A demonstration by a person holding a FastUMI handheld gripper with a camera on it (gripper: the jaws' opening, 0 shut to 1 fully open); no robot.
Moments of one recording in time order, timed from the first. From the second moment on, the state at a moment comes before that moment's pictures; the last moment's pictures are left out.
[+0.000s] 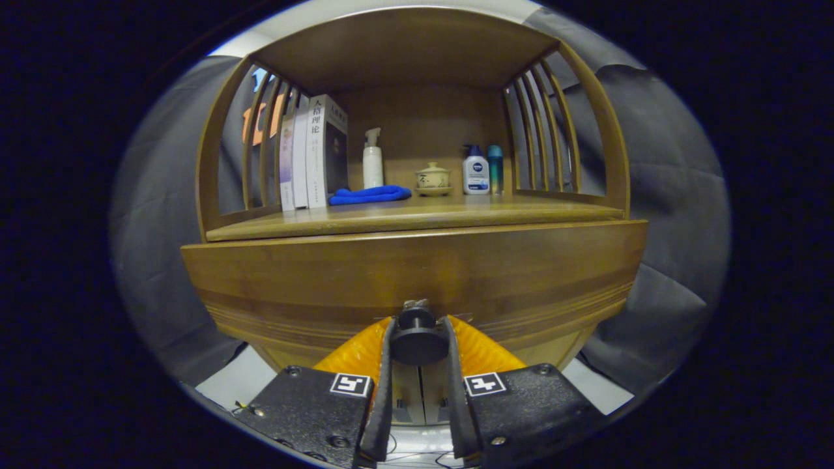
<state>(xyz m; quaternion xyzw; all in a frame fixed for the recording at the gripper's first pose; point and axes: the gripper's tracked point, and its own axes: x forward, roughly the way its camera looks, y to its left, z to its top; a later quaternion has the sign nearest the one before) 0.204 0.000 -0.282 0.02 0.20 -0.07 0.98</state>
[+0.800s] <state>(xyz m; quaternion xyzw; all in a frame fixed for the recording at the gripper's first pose) 0.096 0.009 -0.277 0.01 0.20 -0.05 0.98</state>
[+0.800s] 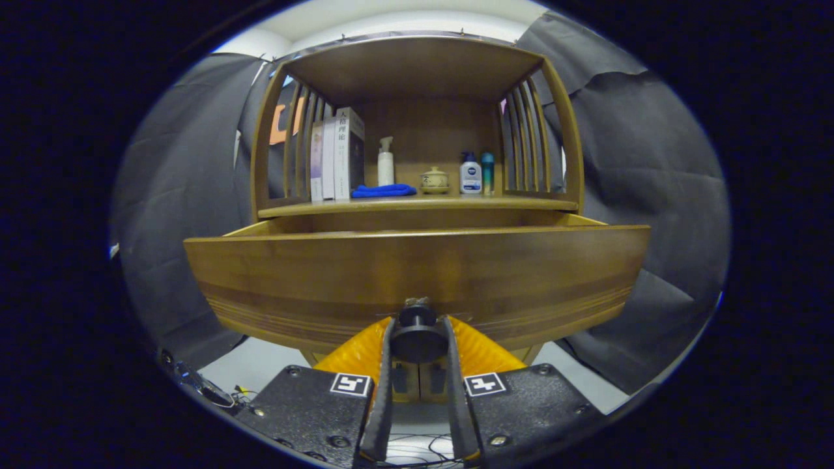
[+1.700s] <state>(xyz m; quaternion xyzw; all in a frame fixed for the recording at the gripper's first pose) 0.035 0.029 -0.219 0.02 0.26 0.02 0.97</state>
